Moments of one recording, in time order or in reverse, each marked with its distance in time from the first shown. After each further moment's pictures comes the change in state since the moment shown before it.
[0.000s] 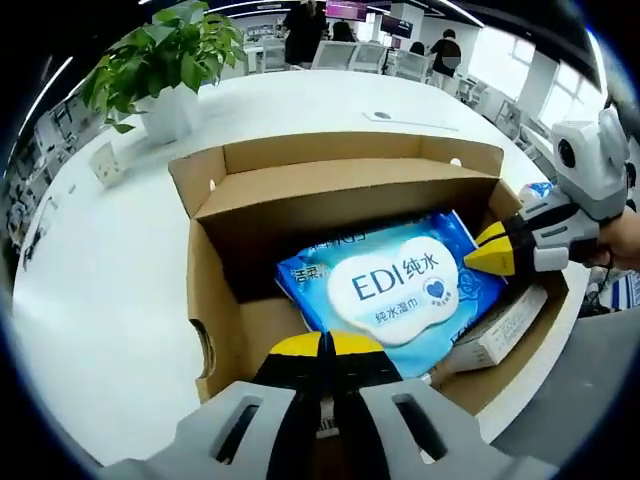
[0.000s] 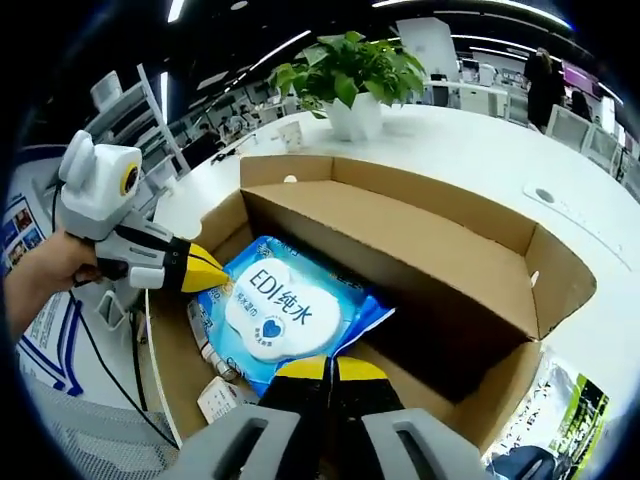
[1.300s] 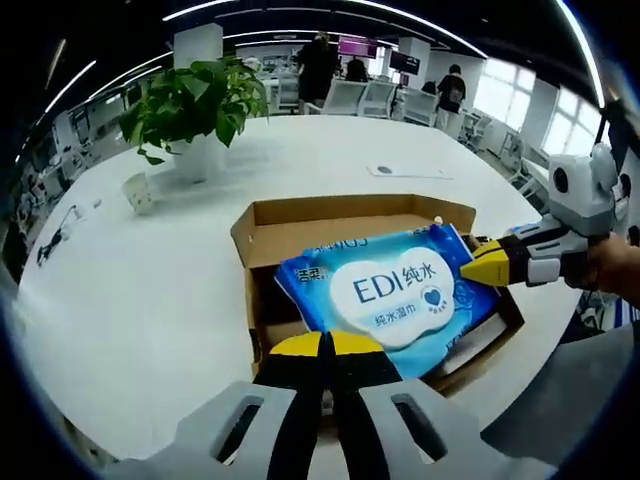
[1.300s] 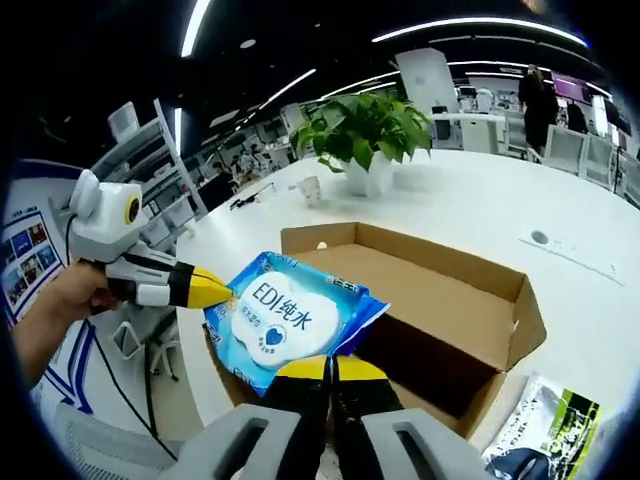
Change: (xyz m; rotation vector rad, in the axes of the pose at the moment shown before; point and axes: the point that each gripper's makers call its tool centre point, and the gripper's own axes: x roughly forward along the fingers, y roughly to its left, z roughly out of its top) left arm -0.072 0.000 0.038 -0.036 -0.162 0.024; right arm -0.057 0.032 0.054 0.026 -0.184 0.053
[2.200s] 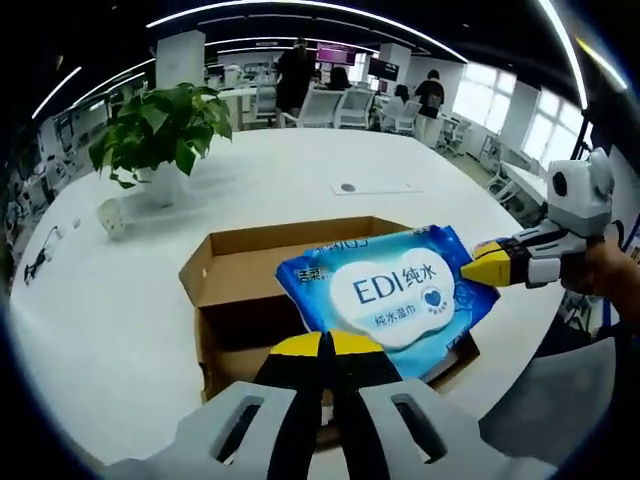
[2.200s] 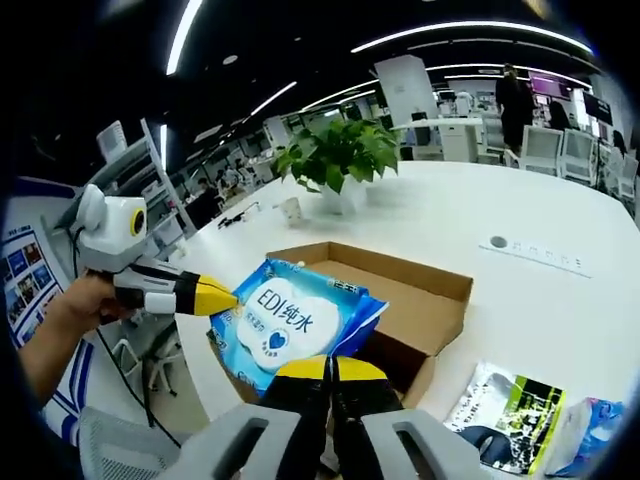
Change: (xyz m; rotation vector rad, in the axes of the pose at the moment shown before) left arm 0.001 -0.061 0.035 0.025 -0.024 -0.092; right arm -0.068 -0.032 0.012 0.057 -0.043 -0.061
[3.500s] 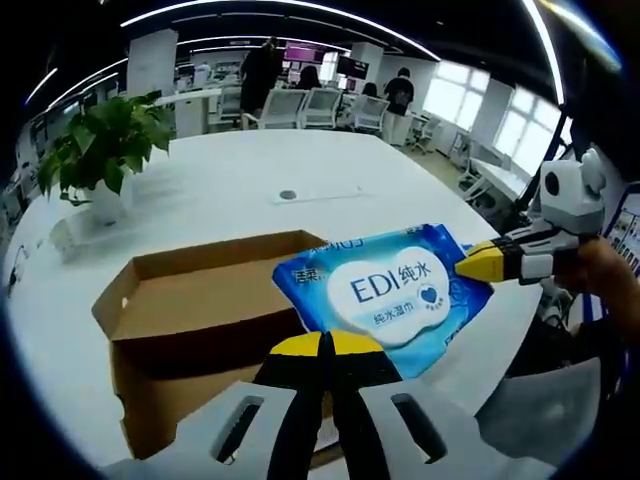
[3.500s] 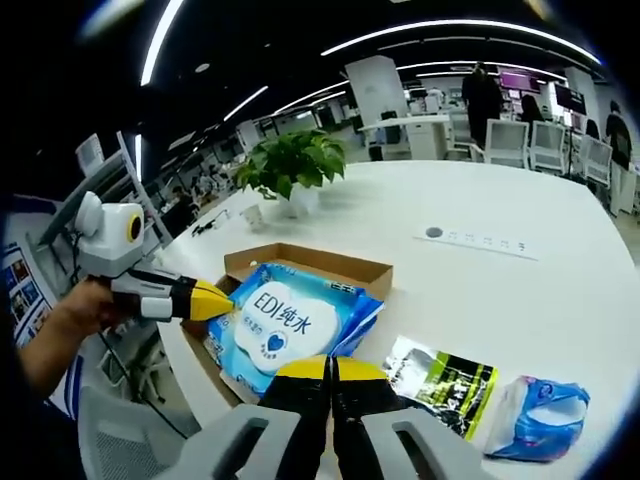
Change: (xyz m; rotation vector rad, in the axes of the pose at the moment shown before) left arm 0.043 -0.096 0.023 0.042 0.006 -0.130; right arm -0.071 -0.082 -0.012 0.059 -0.004 -0.106
